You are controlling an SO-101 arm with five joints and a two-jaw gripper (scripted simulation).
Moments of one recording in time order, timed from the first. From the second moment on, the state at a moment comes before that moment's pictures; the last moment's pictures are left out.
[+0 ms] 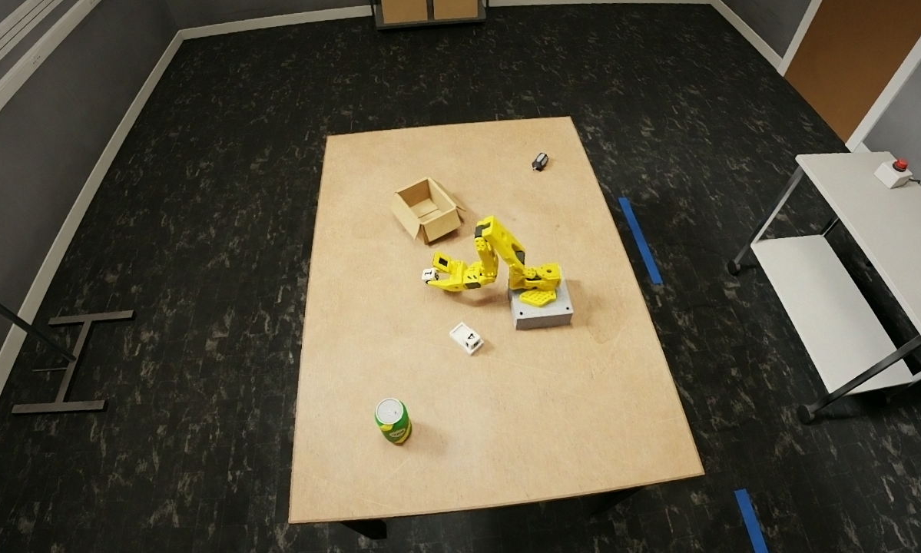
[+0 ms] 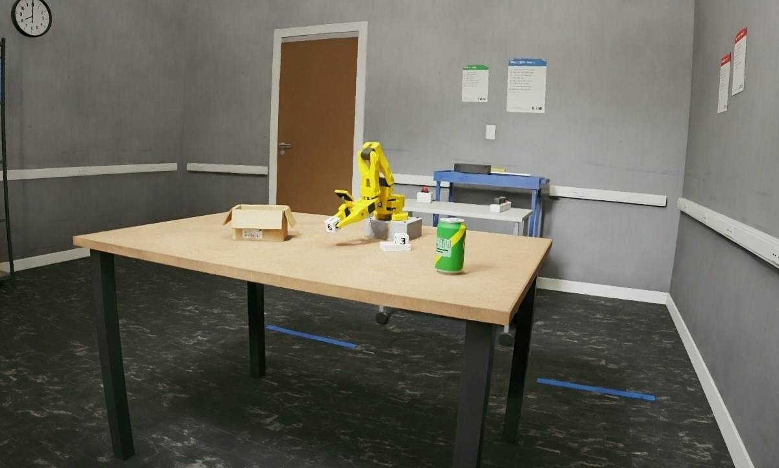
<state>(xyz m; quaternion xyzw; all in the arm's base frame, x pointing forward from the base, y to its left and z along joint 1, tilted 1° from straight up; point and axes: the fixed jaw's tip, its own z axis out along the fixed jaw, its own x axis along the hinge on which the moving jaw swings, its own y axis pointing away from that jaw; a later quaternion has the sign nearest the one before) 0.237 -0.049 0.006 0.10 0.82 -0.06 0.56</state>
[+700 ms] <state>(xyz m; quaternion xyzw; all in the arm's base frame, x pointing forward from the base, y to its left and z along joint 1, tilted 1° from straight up) 0.233 -0.042 0.003 0.10 0.82 -0.05 0.55</state>
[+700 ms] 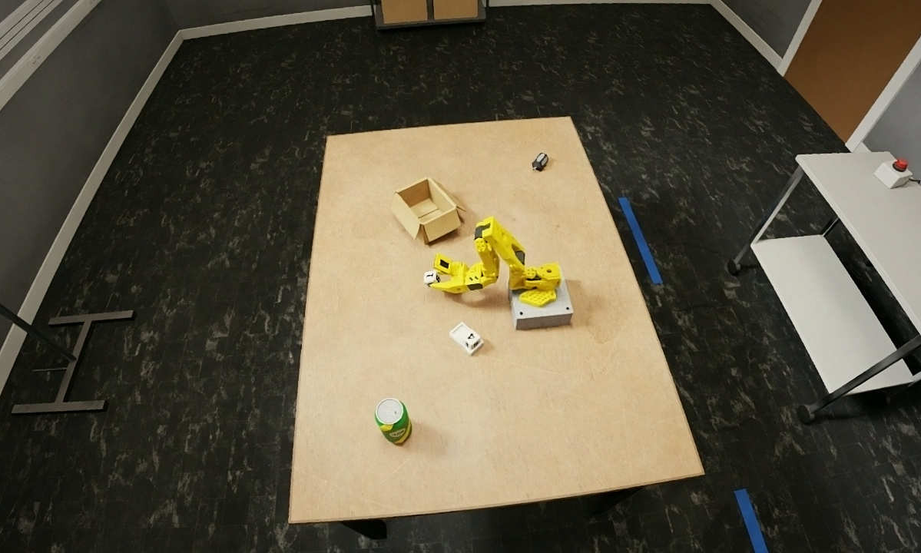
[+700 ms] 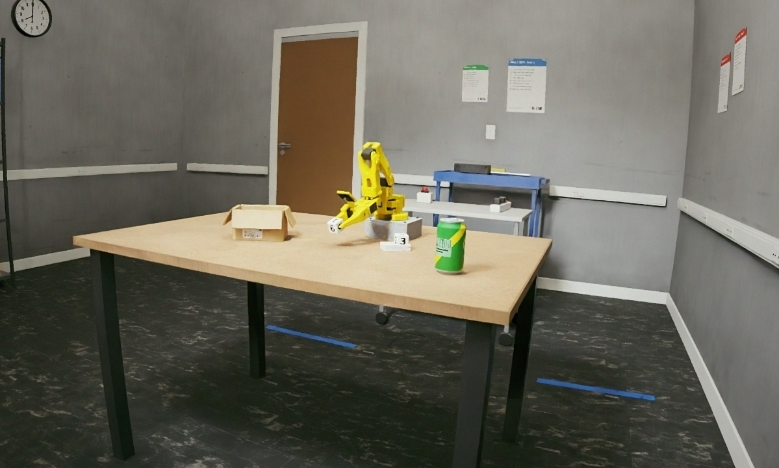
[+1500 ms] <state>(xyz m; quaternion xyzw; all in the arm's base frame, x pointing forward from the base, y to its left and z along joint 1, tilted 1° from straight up) 0.228 -0.041 -0.006 0.10 0.83 -0.05 0.54</state>
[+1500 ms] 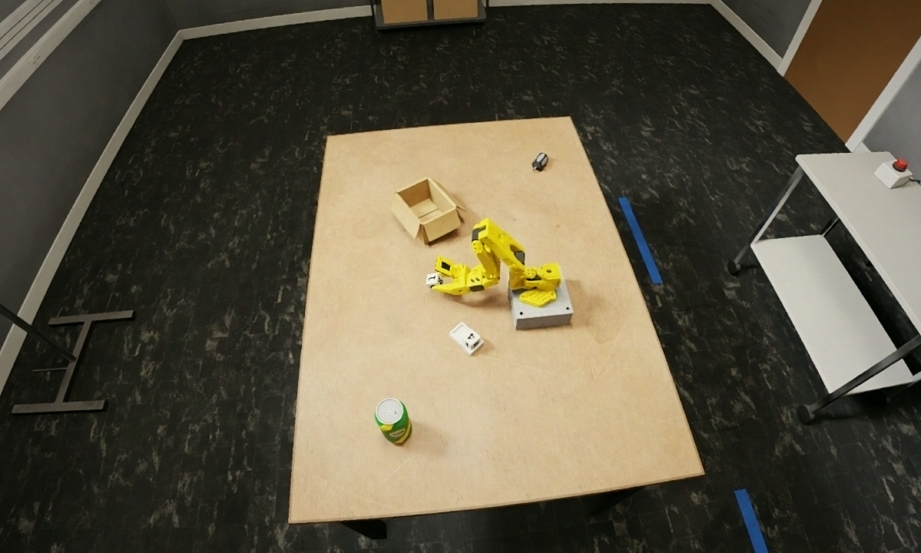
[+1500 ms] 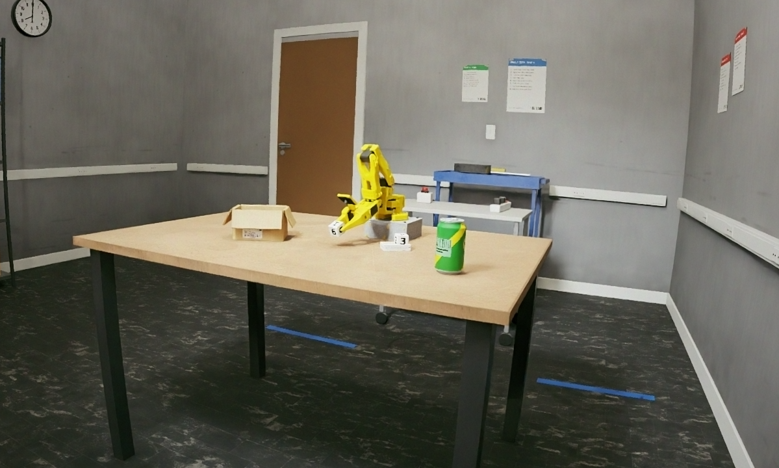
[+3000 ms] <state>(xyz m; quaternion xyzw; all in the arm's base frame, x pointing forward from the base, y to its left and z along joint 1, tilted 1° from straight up) 0.228 -0.041 -0.021 0.10 0.83 -0.05 0.54</state>
